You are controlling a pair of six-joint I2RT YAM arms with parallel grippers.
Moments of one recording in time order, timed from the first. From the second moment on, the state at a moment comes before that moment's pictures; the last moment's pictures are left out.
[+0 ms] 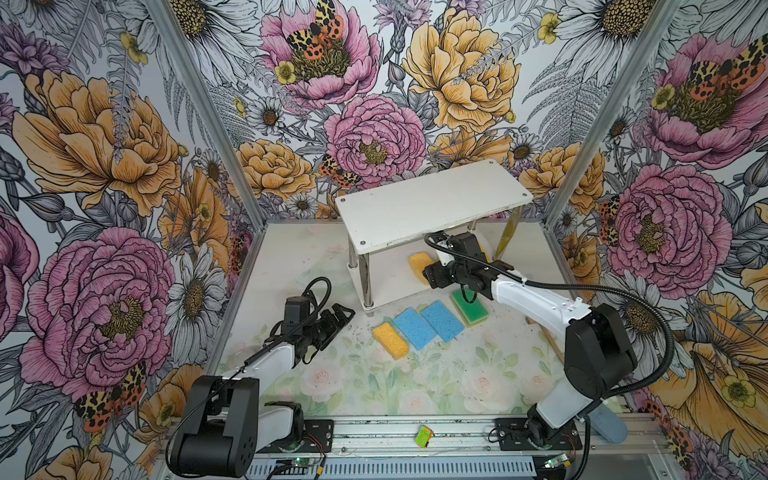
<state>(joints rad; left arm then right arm) -0.08 1.22 0.38 0.04 0.49 -0.84 0.50 1.63 1.21 -0.34 -0.07 0.00</state>
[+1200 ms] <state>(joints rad) -0.06 1.24 0.38 0.05 0.51 -0.82 1.00 1.67 1.01 -0.41 -0.15 0.22</state>
